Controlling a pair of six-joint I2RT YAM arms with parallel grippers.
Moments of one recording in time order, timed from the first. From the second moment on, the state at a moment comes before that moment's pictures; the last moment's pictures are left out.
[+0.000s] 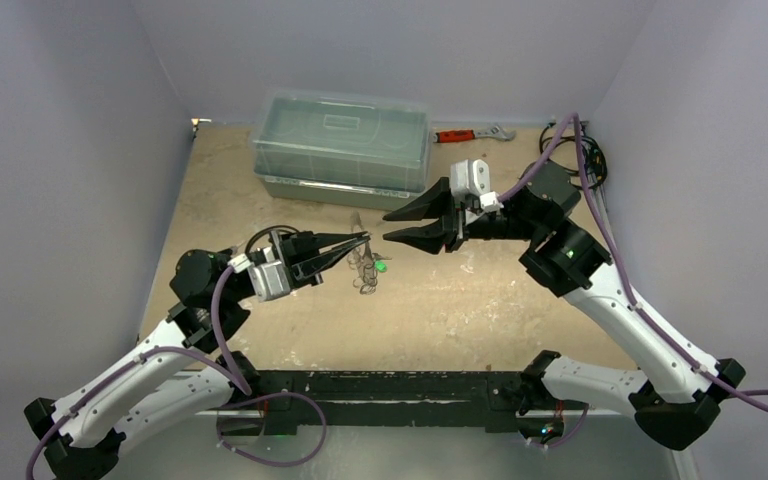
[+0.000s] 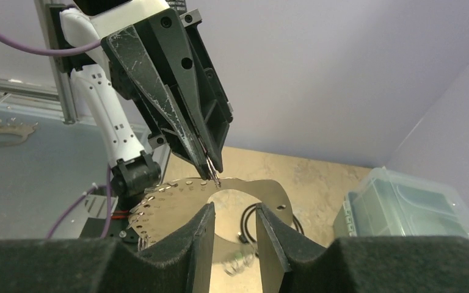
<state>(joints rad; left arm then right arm) -0.81 0.70 0.78 0.41 0.53 0.26 0.73 1.06 1.28 -0.11 -0.81 -0.14</state>
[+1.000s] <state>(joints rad) -0.81 0.75 0.77 0.59 0.53 0.14 0.73 1.12 1.28 0.05 -0.91 -0.06</state>
